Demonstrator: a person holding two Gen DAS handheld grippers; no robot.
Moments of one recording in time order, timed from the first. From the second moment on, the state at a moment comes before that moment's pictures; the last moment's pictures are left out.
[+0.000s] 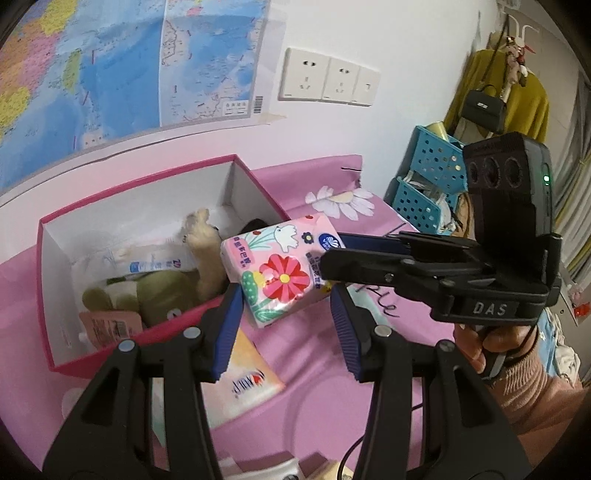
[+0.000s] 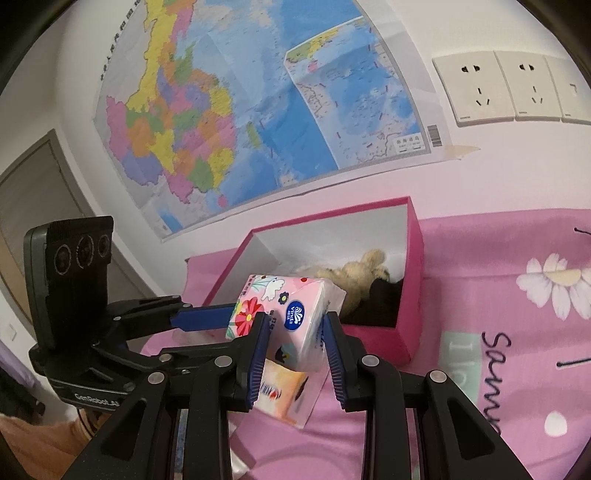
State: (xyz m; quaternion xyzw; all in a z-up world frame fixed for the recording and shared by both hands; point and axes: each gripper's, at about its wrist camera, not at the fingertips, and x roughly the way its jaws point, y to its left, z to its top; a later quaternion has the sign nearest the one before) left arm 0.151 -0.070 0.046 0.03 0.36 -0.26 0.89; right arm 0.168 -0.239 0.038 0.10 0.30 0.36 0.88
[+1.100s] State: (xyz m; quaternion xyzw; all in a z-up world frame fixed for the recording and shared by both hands) left arm 0.233 -0.079 0.013 0.02 0.42 -0.18 0.89; right arm 0.238 -0.238 0.018 0.12 0.34 0.29 0.89
